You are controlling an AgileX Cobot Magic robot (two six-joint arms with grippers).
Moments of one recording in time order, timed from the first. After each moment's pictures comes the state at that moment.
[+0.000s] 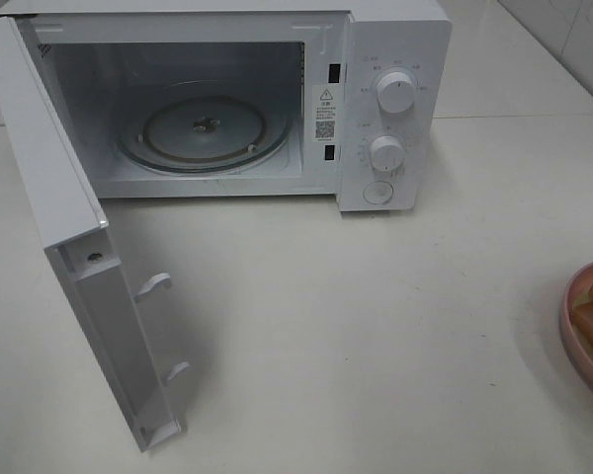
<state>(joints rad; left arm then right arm) 0.05 0.00 -0.50 -0.05 1.05 0.10 0.63 0.76 -0.69 -0.23 0.98 0.19</state>
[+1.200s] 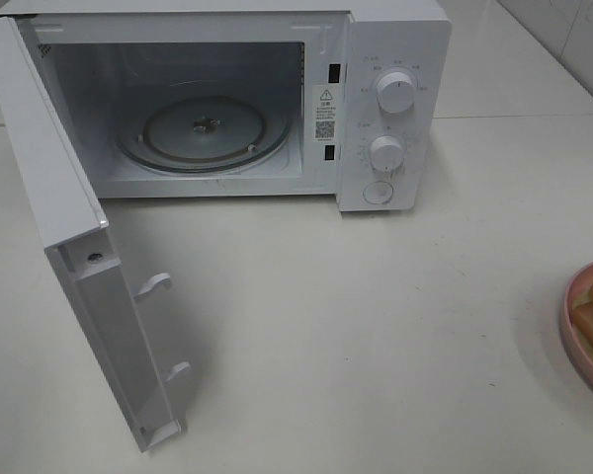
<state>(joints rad) 0.05 0.00 -0.50 -0.05 1.05 0.10 0.11 0.08 -0.53 -0.10 1.09 0.13</state>
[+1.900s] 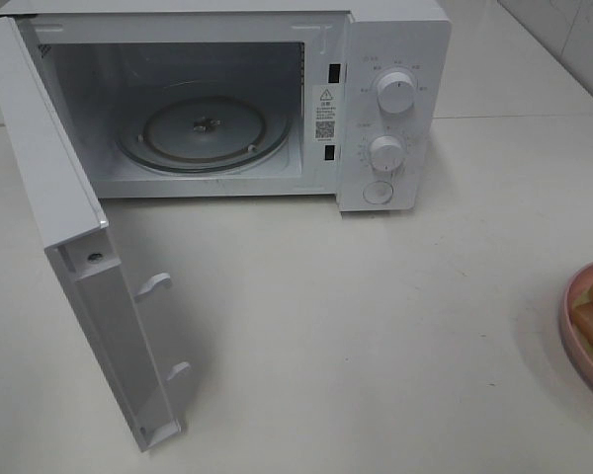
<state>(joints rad) 0.05 0.00 -0.50 -0.05 1.05 0.10 0.04 0.00 -0.51 -0.05 1.05 0.11</state>
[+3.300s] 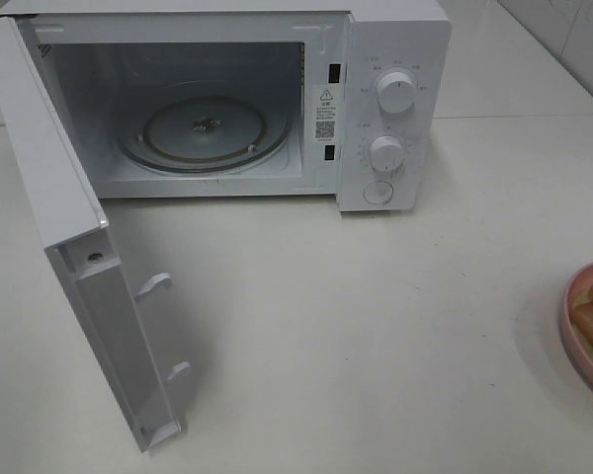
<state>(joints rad) -0.04 0.04 -0.51 -0.02 1.01 0.12 0.04 0.00 -0.51 -0.05 1.05 0.11</state>
